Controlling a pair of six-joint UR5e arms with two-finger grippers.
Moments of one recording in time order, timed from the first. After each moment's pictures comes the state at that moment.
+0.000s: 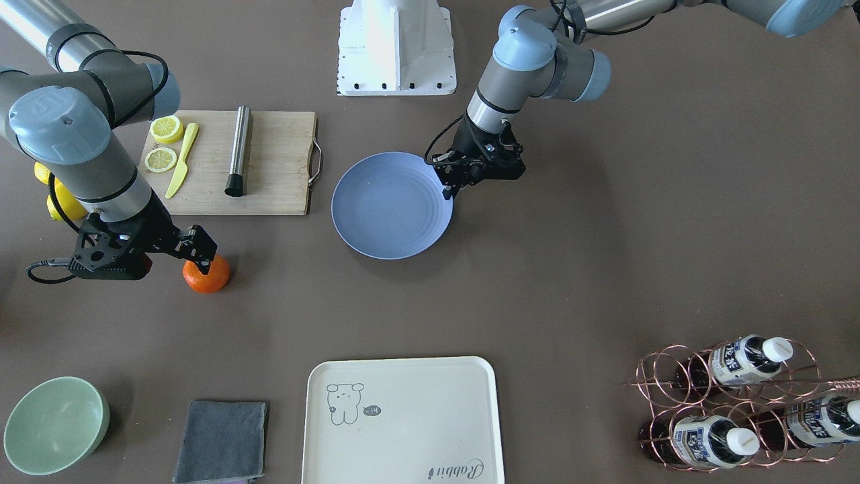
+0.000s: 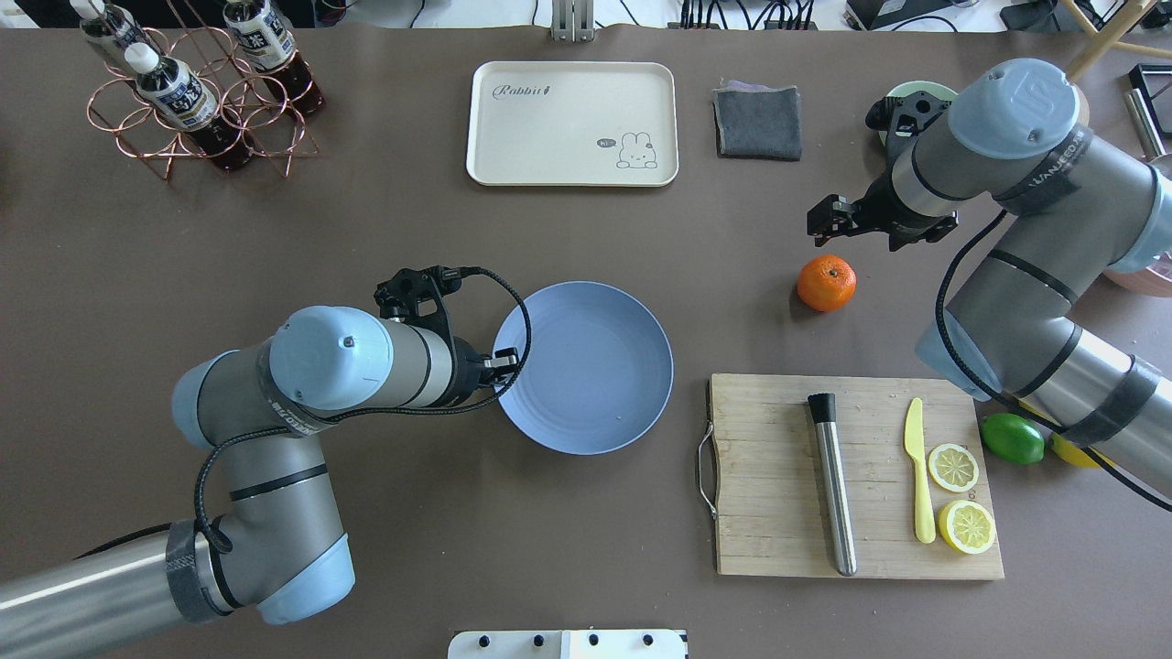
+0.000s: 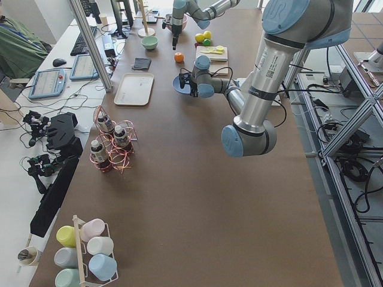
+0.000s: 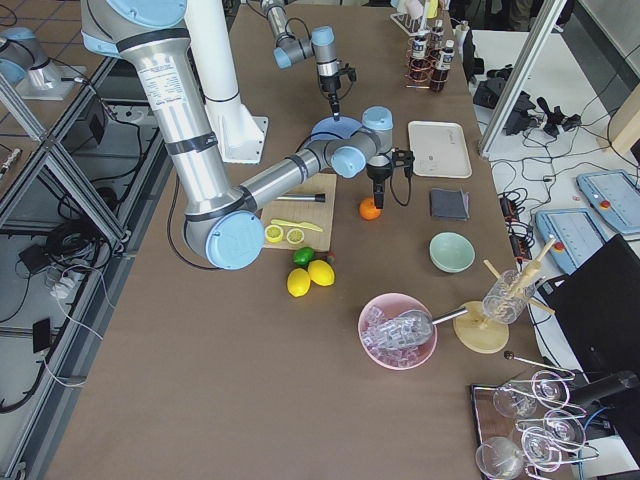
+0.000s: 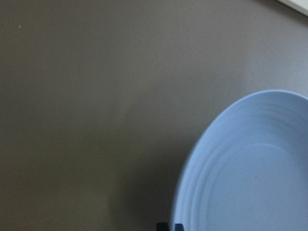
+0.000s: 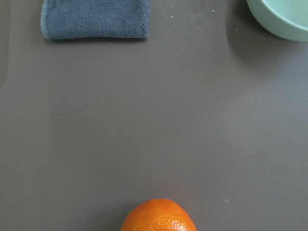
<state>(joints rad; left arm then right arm) -0.42 -2.07 -1.69 -2.05 -1.70 -1.53 0.86 -1.21 1.68 -1.36 2.00 1.00</state>
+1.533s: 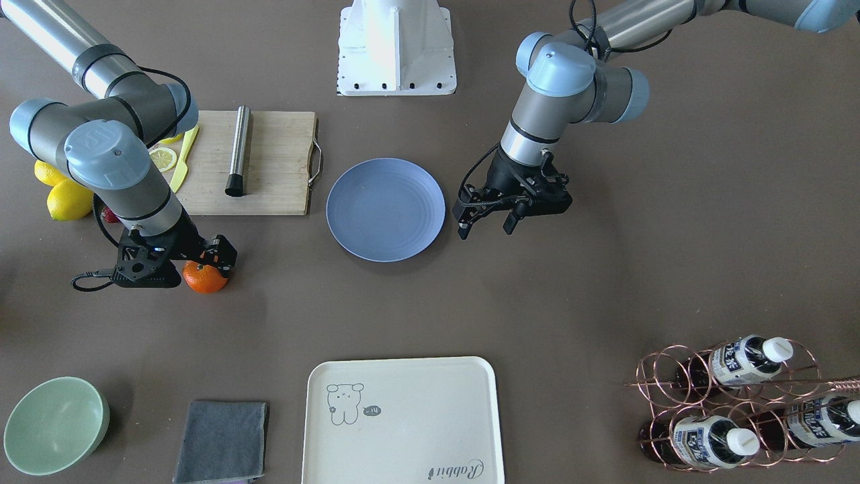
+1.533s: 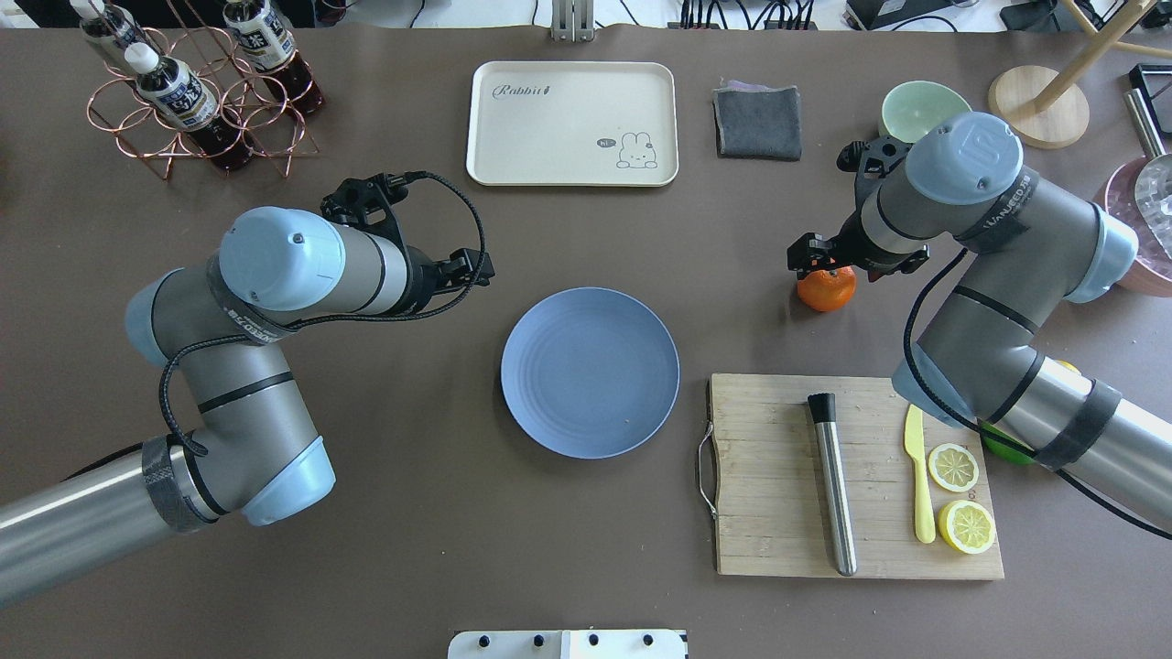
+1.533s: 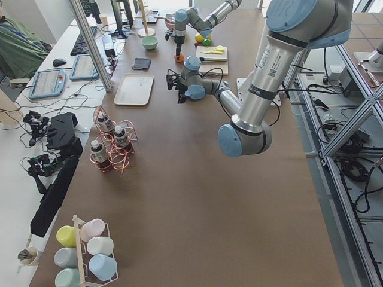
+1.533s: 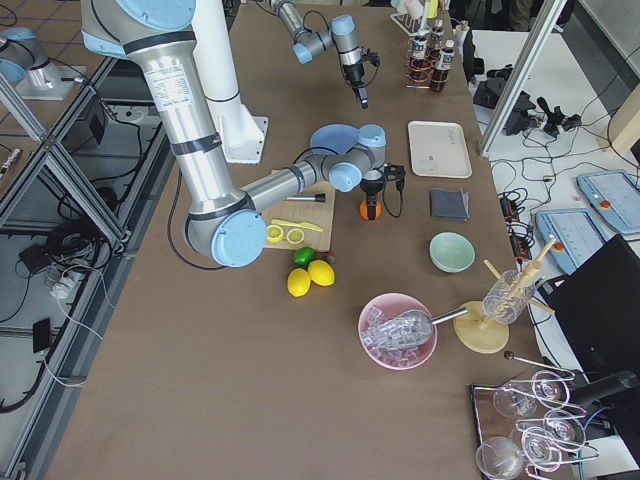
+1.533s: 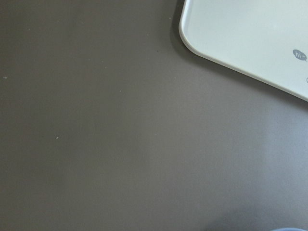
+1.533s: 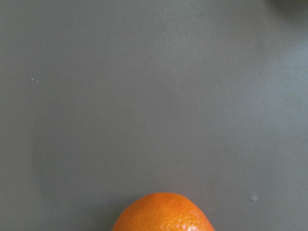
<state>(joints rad) -0.59 -2.08 -1.66 -2.05 -1.74 -1.51 0.79 -1.21 1.57 -1.25 1.97 1.02</state>
